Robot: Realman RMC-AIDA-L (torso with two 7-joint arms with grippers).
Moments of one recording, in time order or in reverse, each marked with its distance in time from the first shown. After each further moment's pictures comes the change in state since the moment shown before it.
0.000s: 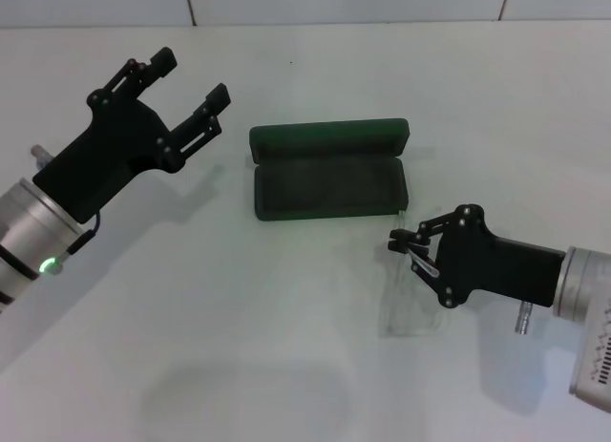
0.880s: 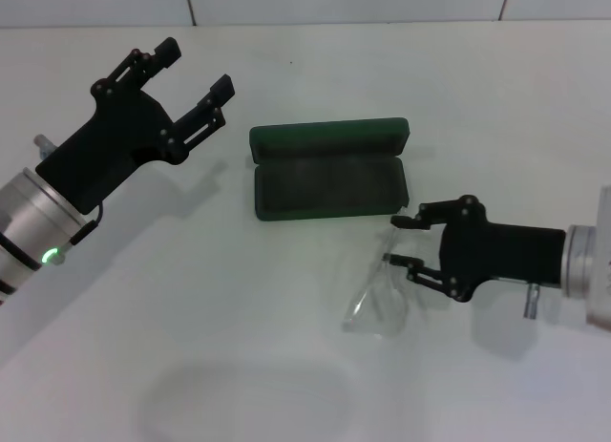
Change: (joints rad) left arm -0.019 0.003 -0.004 0.000 0.004 0.000 0.000; right arm 0.023 -0.038 0.048 -0.134 -0.245 0.012 0.575
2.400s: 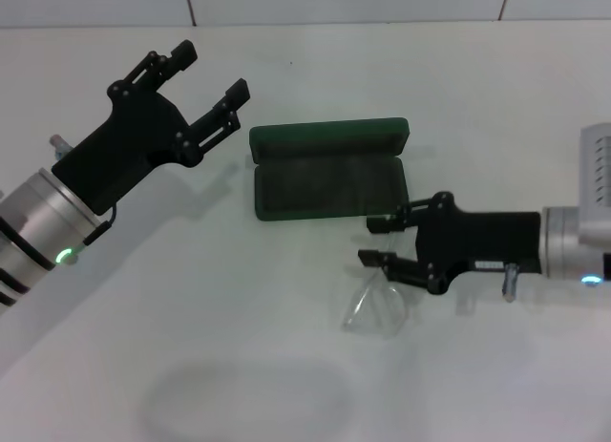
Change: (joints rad) left arm -0.023 -0.006 0.007 -0.026 0.003 0.001 0.016; right arm 0.269 0.038 0.313 0.380 -0.196 -0.227 0.215
